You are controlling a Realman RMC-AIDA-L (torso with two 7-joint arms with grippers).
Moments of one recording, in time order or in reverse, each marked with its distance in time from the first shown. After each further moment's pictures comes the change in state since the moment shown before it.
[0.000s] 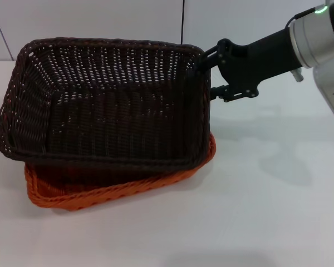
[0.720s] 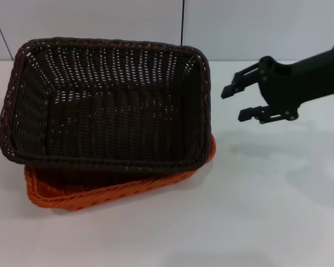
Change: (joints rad) left arm -0.008 0.004 -0.011 0.006 -0.009 -0.005 0.006; right arm -0.182 0.012 0.051 -0.216 -0.004 -0.142 0.137
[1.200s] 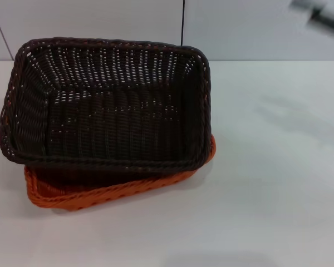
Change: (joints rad) left arm 0.008 -0.003 0.006 0.021 0.000 0.005 0.003; right arm -0.200 0.051 0.428 0.248 0.775 0.038 -0.007
